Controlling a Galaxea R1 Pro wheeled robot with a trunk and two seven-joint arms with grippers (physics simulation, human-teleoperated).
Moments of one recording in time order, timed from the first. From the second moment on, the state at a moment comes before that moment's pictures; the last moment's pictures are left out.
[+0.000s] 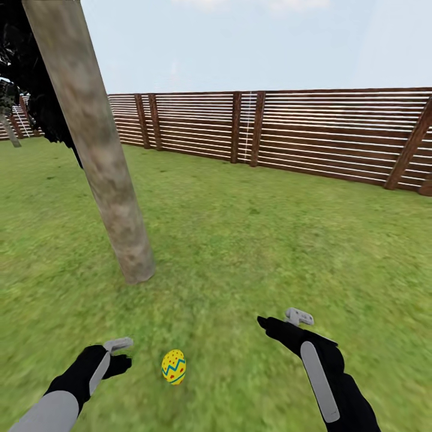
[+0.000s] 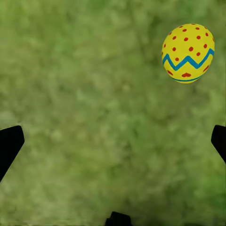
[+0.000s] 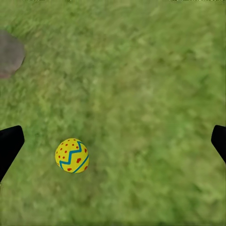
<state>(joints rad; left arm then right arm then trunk) -0.60 0.11 0.20 -0.49 0.00 0.59 0.05 -0.29 0.08 -0.03 -1.44 -0.42 0.76 -0.17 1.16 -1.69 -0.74</state>
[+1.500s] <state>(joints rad) -0.61 0.10 0.20 -0.45 0.00 0.59 0.05 -0.29 0.09 -0.02 -1.43 -0.42 0.76 -0.17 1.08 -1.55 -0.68</state>
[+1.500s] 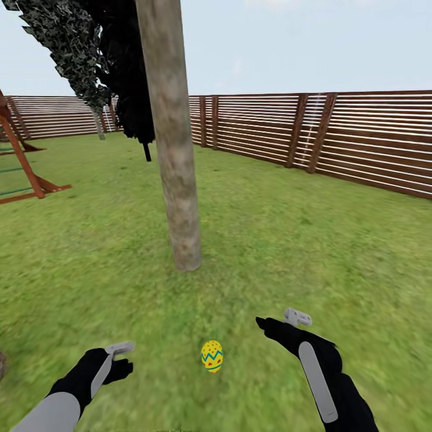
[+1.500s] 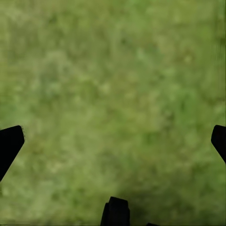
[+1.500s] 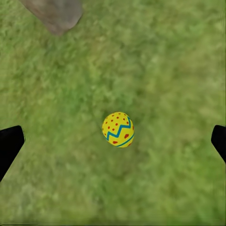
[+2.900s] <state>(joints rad) -0.61 0.10 0.20 -0.45 0.00 0.59 0.05 -0.29 0.09 0.06 -1.43 -0.41 0.76 -0.18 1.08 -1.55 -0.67</state>
